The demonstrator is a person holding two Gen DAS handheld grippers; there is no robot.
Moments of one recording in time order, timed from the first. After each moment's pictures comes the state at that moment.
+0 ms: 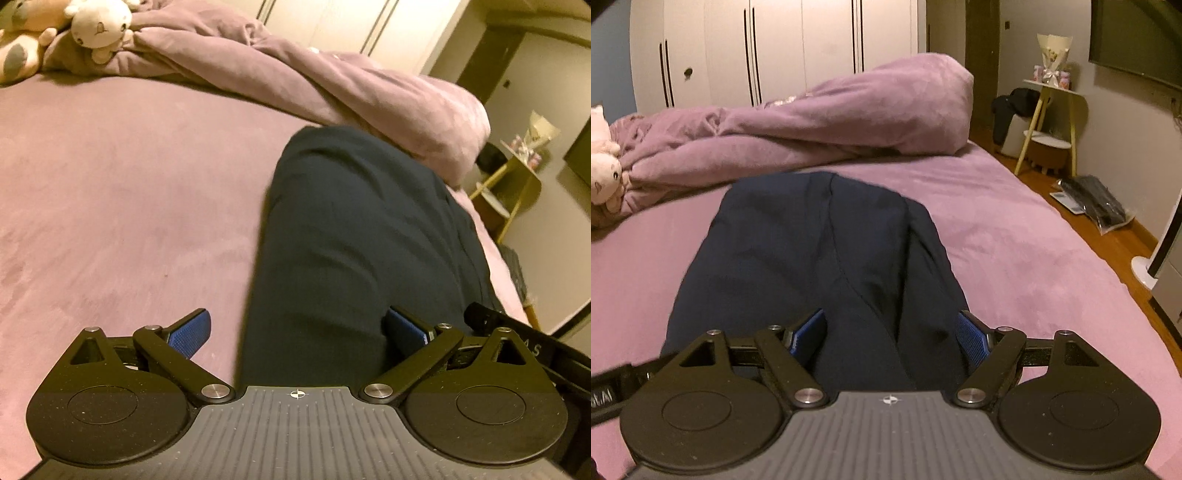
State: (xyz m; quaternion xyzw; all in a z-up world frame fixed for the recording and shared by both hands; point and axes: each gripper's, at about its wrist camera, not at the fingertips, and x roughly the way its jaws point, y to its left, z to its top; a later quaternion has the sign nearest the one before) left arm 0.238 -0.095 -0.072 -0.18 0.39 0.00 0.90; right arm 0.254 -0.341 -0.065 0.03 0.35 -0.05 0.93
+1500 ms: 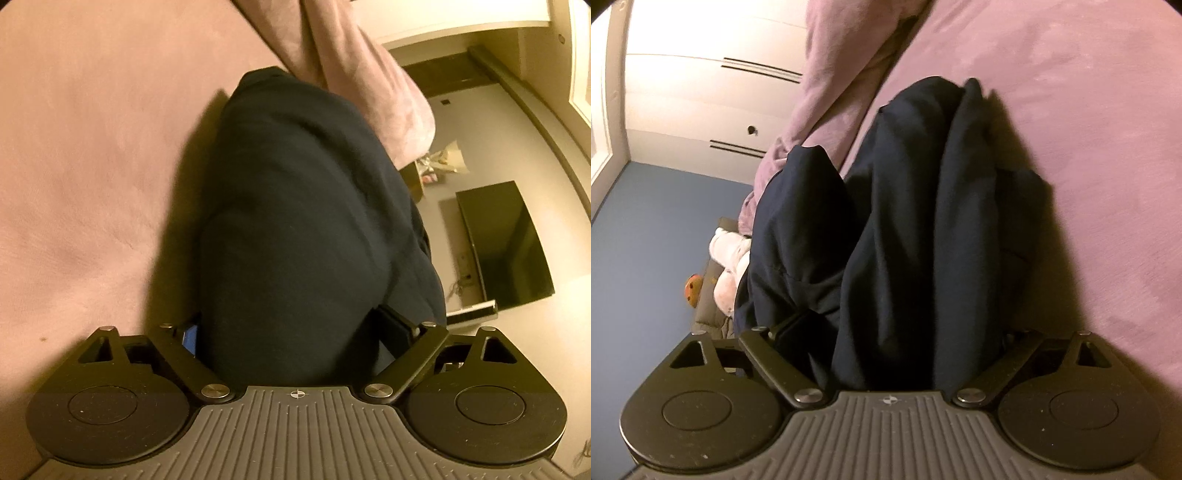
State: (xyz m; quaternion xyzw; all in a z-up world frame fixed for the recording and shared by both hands) left arm 0.359 -0.013 -0.131 -0.44 0.45 -0.22 0.74; right arm 0.357 -0.461 -0.164 0.48 0.45 0.22 0.72
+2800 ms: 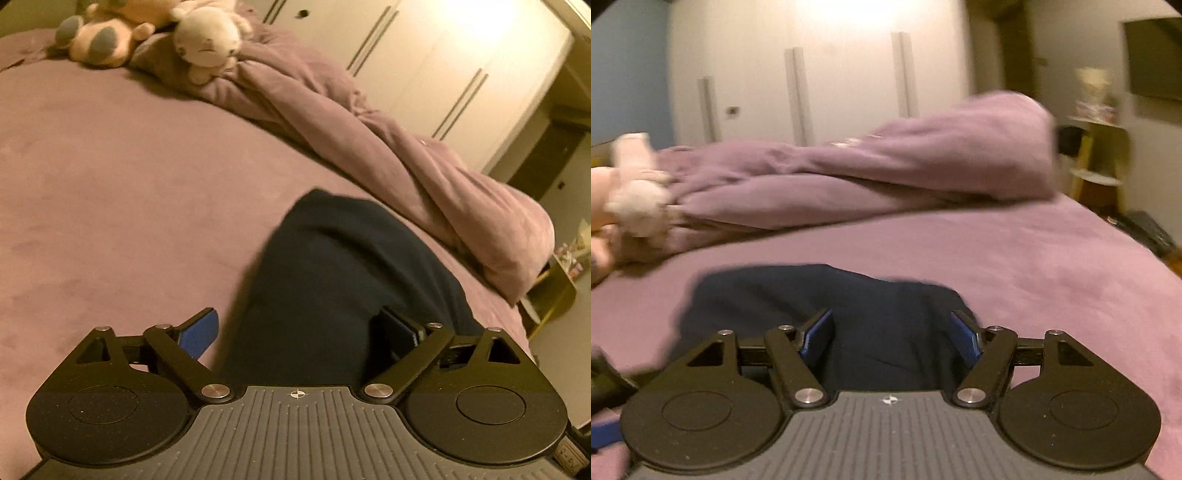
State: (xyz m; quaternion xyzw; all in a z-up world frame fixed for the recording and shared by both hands) left arm 0.264 -0.007 -0.078 -0.27 0.31 0.11 0.91; right arm 0.327 -0.222 -0.080 0.07 0.27 0.00 0.96
